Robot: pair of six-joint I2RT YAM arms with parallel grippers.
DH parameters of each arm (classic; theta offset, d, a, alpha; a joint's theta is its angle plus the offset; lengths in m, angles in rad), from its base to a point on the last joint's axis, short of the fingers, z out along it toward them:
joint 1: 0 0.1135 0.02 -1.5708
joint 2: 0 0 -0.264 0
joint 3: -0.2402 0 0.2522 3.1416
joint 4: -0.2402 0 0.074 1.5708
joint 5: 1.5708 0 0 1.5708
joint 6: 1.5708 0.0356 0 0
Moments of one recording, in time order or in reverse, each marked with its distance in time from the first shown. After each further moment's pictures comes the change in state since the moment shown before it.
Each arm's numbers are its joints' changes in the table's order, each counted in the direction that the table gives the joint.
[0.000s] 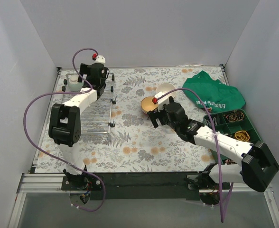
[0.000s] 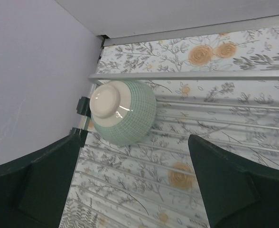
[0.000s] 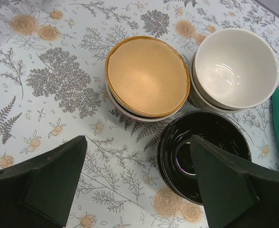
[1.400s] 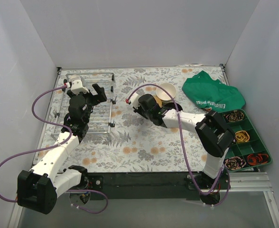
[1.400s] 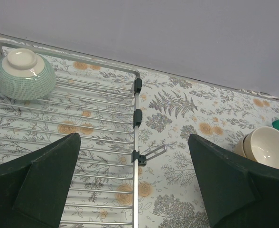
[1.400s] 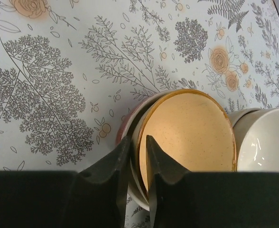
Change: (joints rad) left arm -0.044 -0.837 0.659 0.137 0.394 -0.579; right arm 0.031 0.558 -0.382 -0.032 -0.001 -0.297
